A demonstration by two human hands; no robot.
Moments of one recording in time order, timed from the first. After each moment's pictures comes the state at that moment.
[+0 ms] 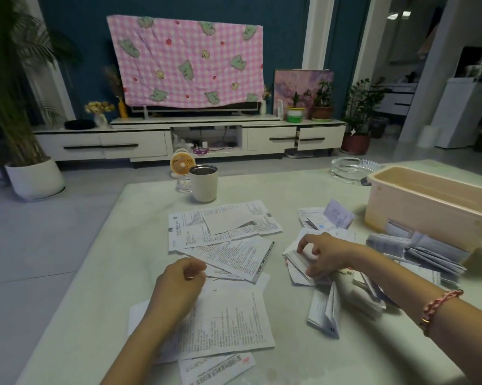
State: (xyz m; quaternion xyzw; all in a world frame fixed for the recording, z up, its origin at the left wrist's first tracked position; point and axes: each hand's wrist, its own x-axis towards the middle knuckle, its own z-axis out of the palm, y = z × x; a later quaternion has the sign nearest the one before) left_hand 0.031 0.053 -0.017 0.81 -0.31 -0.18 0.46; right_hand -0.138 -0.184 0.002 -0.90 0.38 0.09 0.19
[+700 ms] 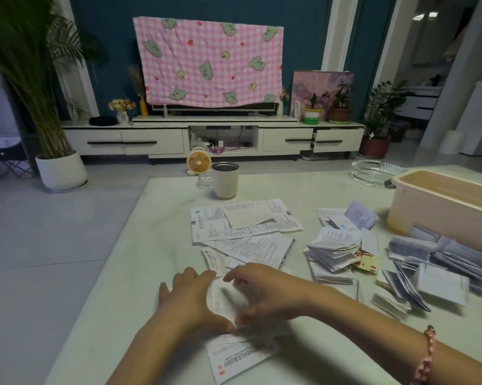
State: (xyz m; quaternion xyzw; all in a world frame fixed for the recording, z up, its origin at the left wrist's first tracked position) left_hand 0.038 0.085 -0.026 0.89 -0.43 -0.15 0.09; right_hand -0.071 -0.043 -0.007 -0.97 0.10 0.04 0.22
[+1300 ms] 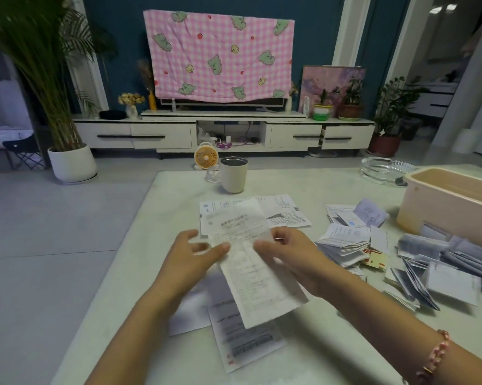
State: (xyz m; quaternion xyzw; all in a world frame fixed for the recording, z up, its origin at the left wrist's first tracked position) left_hand 0.041 0.092 0.013 0.74 -0.23 -0.25 0.58; right_hand -0.073 -0.056 0.006 -0.72 0.26 -0.17 0.62
